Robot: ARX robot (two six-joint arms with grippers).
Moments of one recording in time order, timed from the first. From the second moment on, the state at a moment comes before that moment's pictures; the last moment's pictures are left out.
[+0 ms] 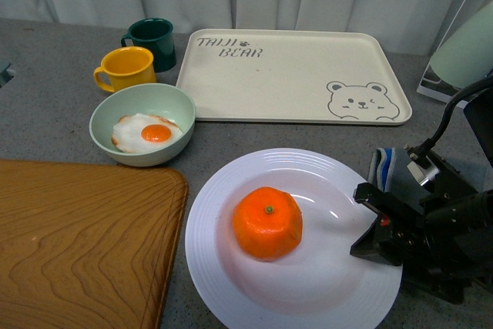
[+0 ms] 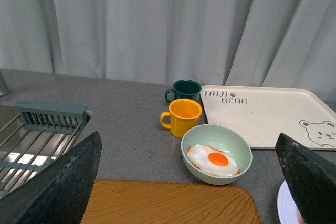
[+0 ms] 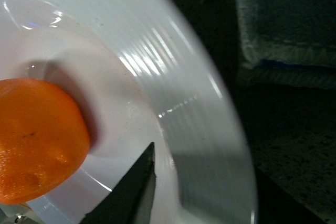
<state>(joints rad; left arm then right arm) 0.00 0.00 0.02 0.00 0.00 -0.01 0.23 1.99 0.68 0.10 -0.40 0.65</state>
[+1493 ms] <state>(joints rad) 0.00 0.00 0.02 0.00 0.00 0.00 0.16 2.46 1.59 0.16 -0.49 0.86</state>
